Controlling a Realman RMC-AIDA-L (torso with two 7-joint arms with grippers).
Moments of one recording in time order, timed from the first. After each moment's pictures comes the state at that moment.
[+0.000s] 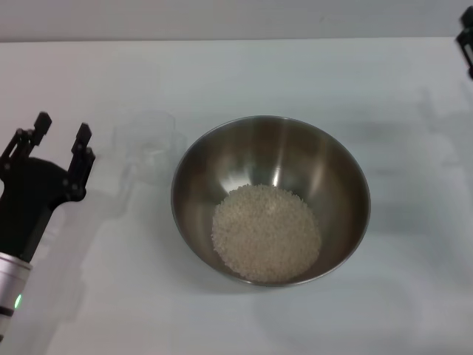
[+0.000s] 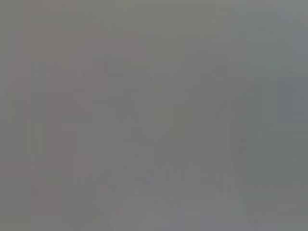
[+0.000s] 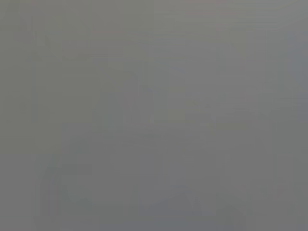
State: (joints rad) left arm -0.20 -2.07 -0.51 -0.32 2.23 1.45 0.08; right arm 0.42 2.09 -1.91 -0.14 0.51 -1.34 0.20
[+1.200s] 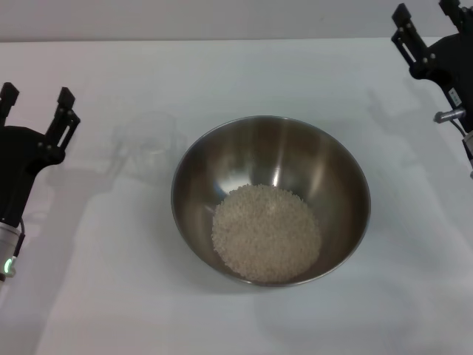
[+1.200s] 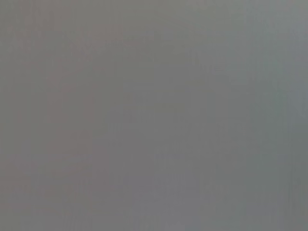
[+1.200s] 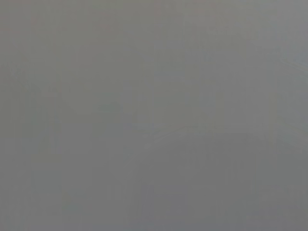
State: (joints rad) left arm -0.25 -2.08 -0.64 -0.33 2.23 1.40 -0.10; right arm 0.44 2.09 -2.06 -0.22 0.48 -1.32 0.21
